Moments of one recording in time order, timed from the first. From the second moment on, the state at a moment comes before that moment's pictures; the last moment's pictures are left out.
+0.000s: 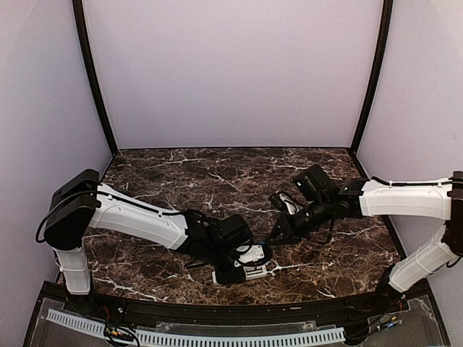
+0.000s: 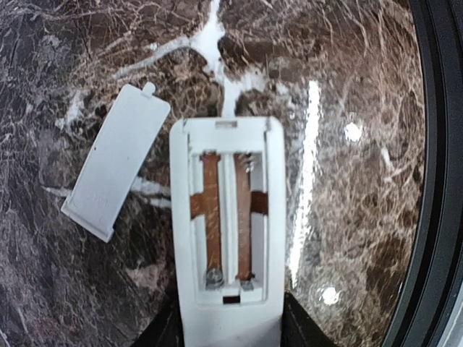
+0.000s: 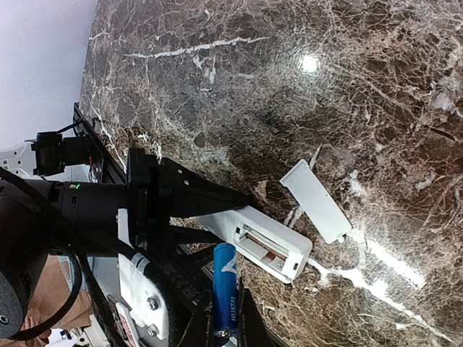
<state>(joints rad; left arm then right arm) -1.21 1.92 1.19 -0.43 0.10 0.17 0.82 1.41 0.87 -0.42 -0.54 0.64</state>
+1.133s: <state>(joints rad) -1.21 1.68 1.04 -0.37 0.13 0.22 0.78 1.37 0.85 -0.42 -0.55 0.62</state>
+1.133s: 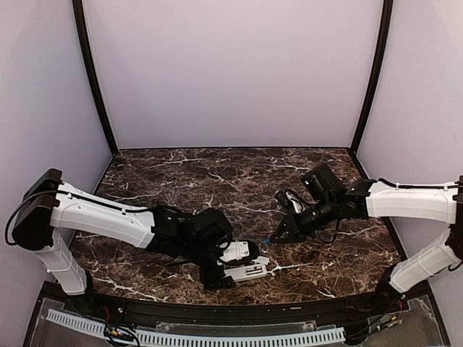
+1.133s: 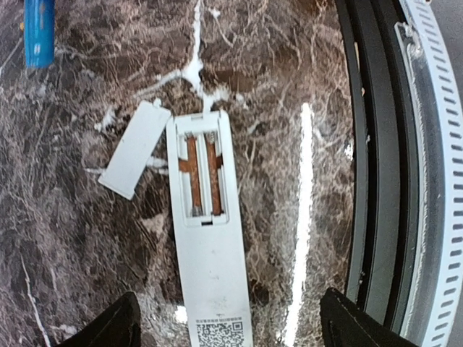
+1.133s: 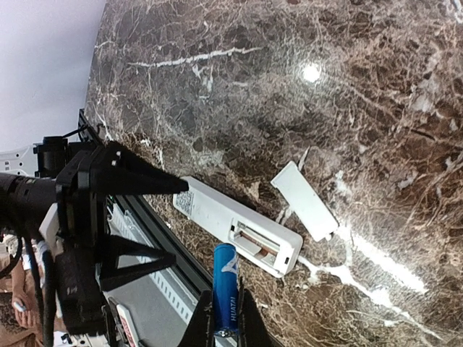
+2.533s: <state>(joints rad) -1.19 1.73 0.90 -0.25 0.11 0.21 0.86 1.51 0.75 -0.21 -0.63 0.78</state>
